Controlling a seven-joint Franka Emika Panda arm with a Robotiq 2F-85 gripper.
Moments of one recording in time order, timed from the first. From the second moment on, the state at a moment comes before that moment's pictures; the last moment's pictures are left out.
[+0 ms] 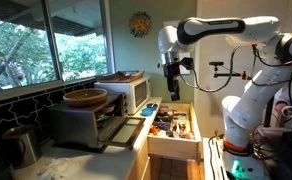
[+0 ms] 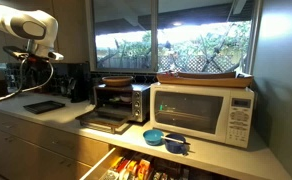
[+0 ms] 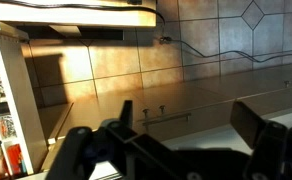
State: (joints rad) arm 0.17 -0.65 0.10 -2.28 0.35 1.53 0.22
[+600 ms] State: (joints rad) arm 0.10 -0.60 0.13 -2.30 0.05 1.73 0.04
